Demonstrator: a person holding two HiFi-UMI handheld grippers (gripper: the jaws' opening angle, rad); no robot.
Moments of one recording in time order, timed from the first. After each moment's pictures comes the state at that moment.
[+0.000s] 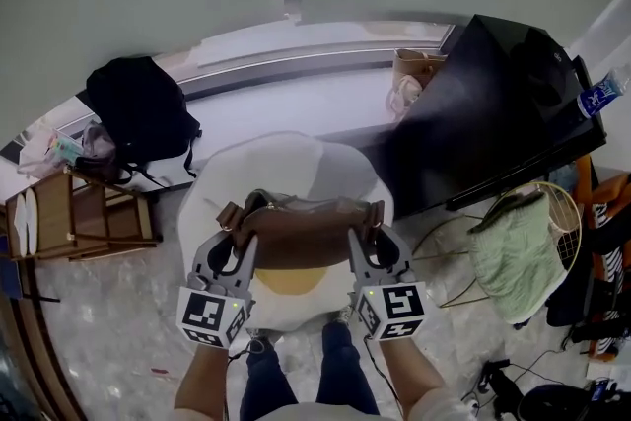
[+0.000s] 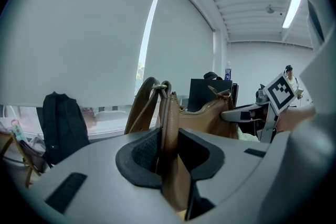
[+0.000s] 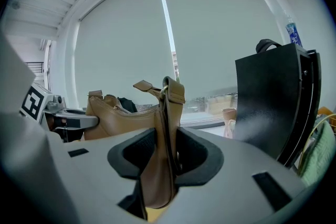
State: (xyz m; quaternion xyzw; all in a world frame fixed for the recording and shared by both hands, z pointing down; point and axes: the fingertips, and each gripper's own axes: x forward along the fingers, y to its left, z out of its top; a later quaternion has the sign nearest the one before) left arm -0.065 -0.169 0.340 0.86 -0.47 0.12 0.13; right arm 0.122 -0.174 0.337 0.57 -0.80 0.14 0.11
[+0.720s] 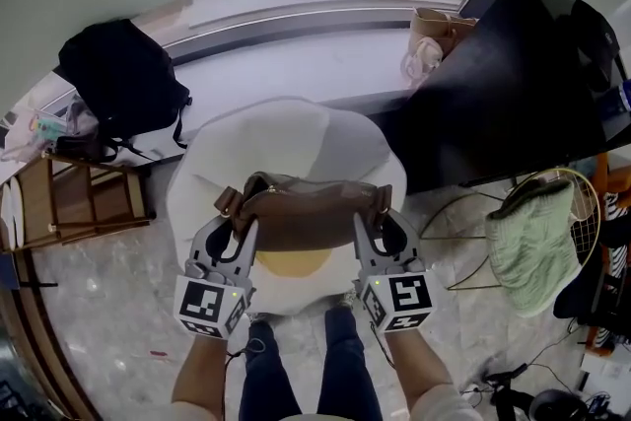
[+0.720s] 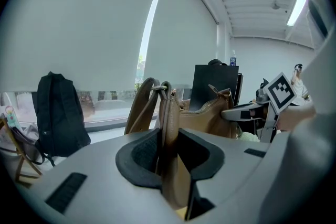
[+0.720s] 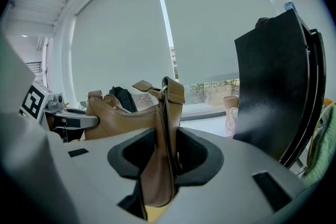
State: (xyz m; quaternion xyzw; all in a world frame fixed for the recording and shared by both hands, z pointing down) left arm -0.060 -0.199 0.433 0.86 -0.47 0.14 0.15; right arm 0.128 -0.204 0.429 0.57 -0.80 0.17 0.13
